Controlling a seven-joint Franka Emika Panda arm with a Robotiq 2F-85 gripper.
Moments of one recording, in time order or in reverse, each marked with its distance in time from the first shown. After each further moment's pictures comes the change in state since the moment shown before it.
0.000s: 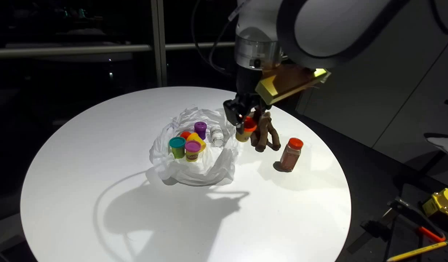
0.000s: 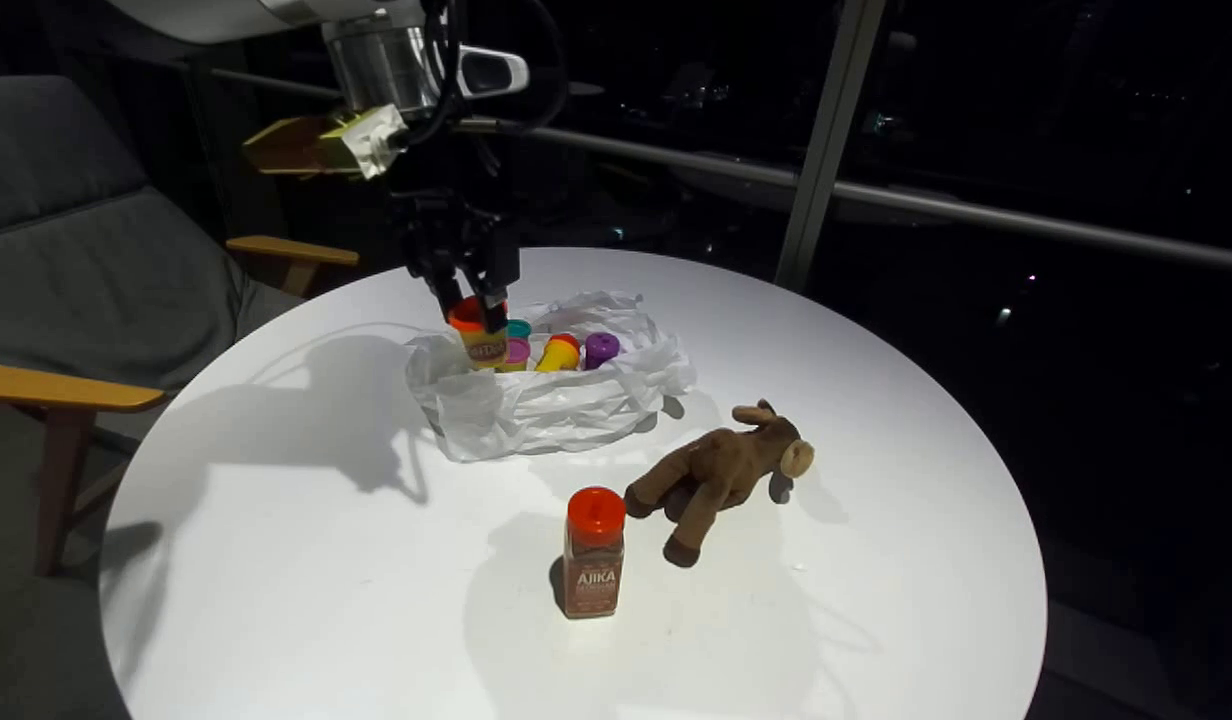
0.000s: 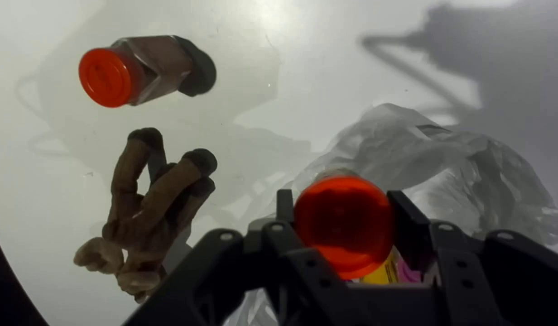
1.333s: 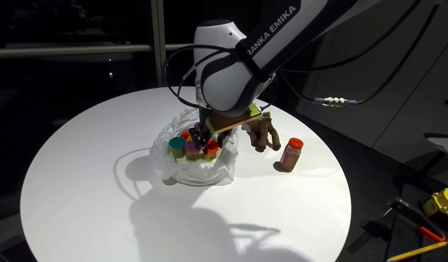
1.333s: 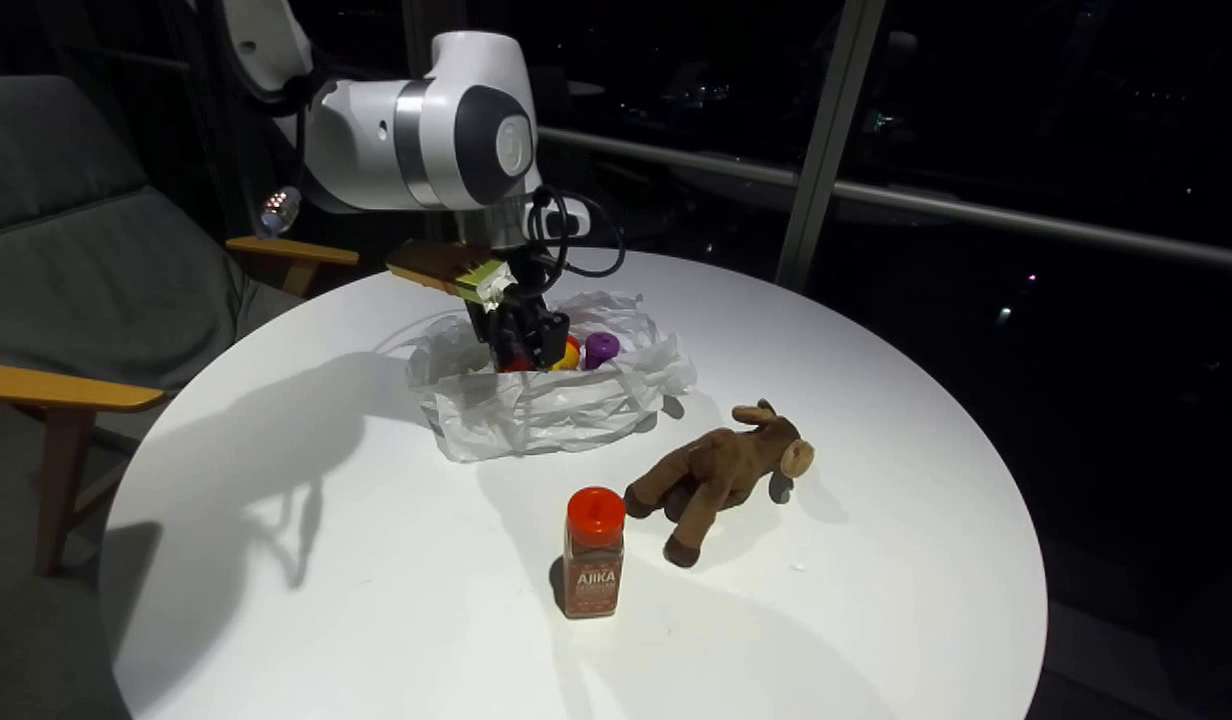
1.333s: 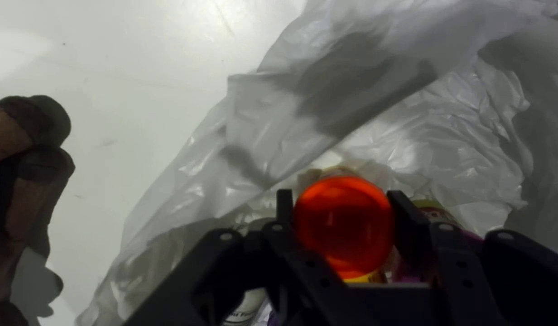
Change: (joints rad) arm -0.099 0.502 0.065 0.481 0.175 0.025 -0.123
